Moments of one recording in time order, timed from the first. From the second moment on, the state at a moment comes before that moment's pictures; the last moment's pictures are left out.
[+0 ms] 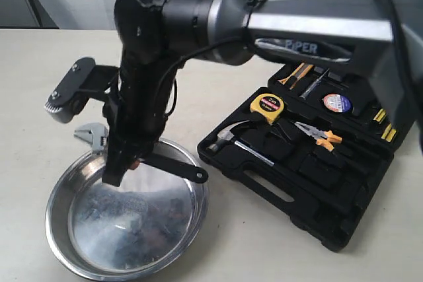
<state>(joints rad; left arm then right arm) 0.02 0.00 0.00 0.03 0.24 0.02 0.92 2.10 -1.71 0.20 1.01 -0.58</state>
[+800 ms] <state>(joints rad) 0.02 0.00 0.00 0.03 0.24 0.02 0.98 2.21 -1.72 0.19 0.94 -0.55</state>
